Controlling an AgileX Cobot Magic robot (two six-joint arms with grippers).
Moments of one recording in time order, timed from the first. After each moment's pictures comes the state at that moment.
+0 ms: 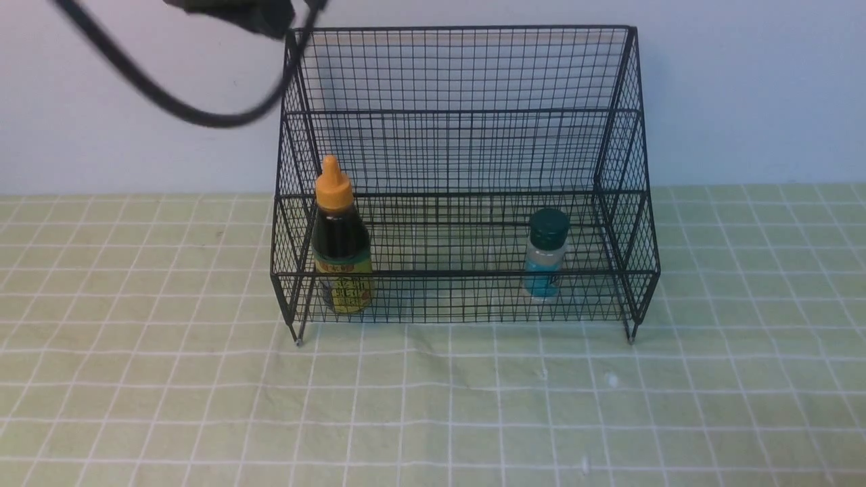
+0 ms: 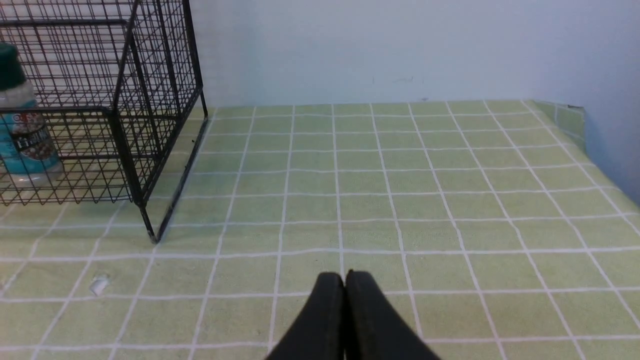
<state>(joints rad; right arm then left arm) 0.01 -0.01 0.02 -0.22 0.39 0.27 -0.39 1.55 -1.97 0.05 1.25 0.01</state>
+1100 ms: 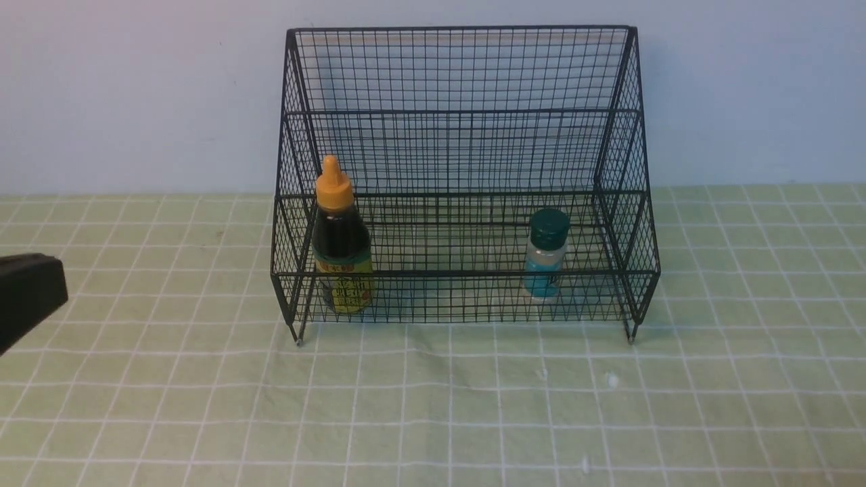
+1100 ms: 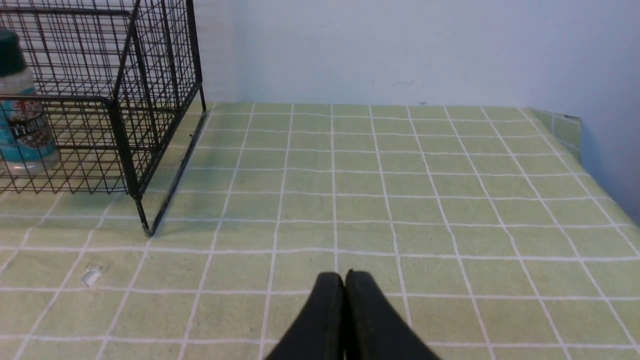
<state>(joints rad) 0.01 -0.01 0.02 -0.22 0.39 0.23 -0.39 0.51 -0.81 -0.14 0.70 0.00</state>
